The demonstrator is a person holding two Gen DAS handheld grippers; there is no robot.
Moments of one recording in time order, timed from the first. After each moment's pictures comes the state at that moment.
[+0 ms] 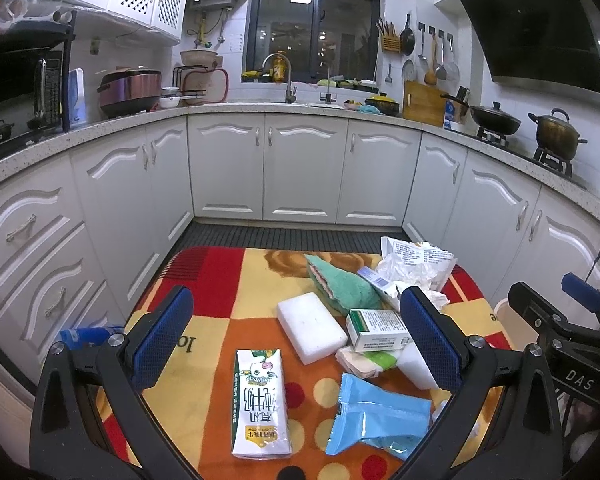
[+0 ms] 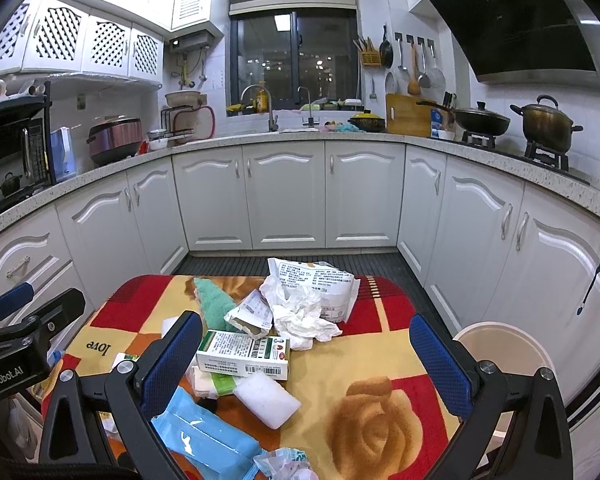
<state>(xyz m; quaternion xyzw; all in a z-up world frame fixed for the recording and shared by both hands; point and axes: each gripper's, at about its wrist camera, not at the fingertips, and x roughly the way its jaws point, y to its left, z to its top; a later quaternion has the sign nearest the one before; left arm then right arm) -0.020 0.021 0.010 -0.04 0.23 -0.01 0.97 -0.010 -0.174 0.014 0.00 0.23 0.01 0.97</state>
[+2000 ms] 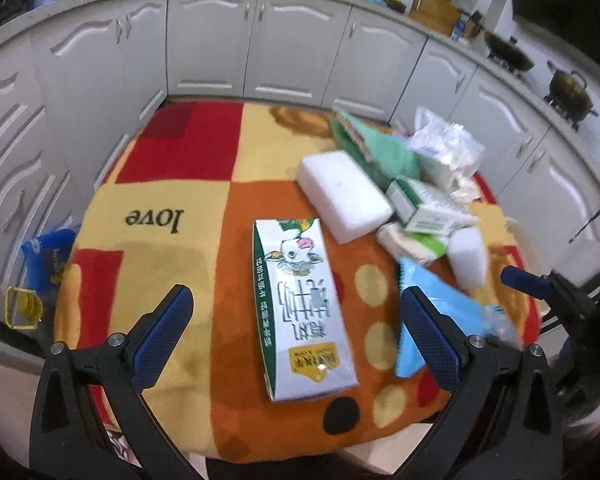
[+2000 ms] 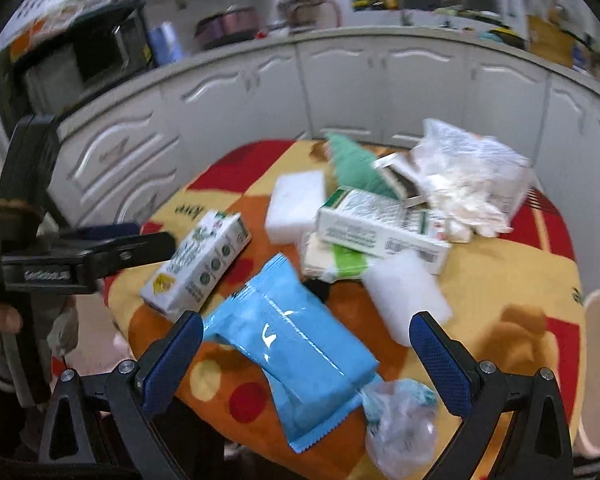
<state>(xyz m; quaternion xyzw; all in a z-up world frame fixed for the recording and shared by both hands) 0.021 0.068 -0.083 -0.08 0.45 -0.06 0.89 0.024 -0.123 -0.084 -0.04 0.41 0.27 0.87</state>
